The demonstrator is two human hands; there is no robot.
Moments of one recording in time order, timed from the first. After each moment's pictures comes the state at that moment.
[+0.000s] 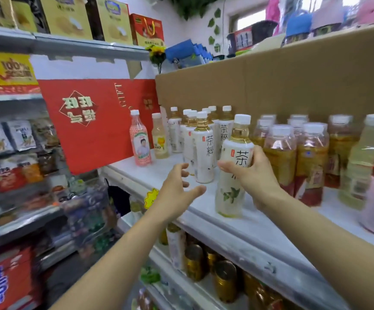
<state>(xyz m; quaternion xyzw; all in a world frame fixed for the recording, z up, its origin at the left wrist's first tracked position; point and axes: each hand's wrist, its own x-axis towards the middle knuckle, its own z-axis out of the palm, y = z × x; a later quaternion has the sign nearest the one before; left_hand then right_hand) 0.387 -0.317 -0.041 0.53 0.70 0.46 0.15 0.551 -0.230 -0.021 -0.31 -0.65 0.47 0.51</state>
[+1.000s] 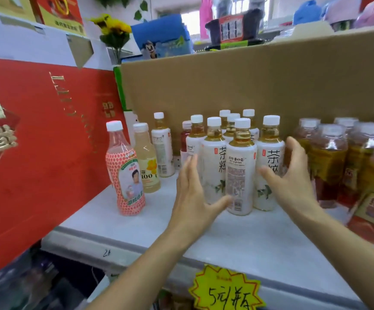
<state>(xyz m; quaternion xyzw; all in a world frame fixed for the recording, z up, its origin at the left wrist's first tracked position) 0.202 -0.170 -0.048 0.72 0.52 0.45 0.09 0.396 -0.149 -0.025 -0.52 -0.58 0.17 0.60</state>
